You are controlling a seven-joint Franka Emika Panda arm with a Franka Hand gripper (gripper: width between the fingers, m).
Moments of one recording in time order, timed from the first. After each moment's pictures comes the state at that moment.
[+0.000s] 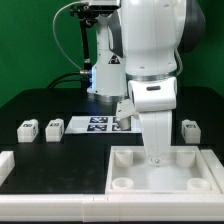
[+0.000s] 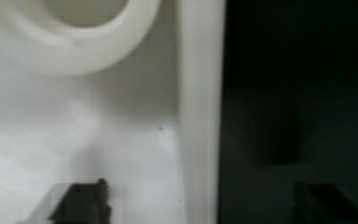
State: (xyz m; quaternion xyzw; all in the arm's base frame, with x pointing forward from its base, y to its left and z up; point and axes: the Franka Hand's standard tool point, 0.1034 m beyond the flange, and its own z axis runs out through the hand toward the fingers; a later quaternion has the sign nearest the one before) arm 0.498 0.067 0.009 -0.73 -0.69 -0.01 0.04
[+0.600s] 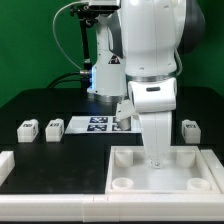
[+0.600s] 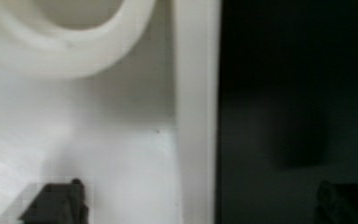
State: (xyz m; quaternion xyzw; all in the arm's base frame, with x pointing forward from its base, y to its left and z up) arm 0.497 0.067 0.007 -0.73 -0.69 -0.01 0.04
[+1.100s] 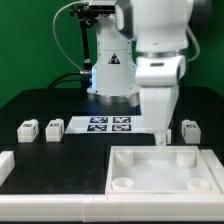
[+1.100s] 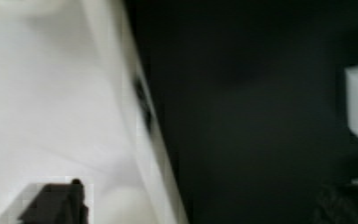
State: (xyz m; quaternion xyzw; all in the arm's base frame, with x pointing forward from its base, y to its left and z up) arm 0.481 0.099 0.048 -0.84 -0.55 -0.01 0.03
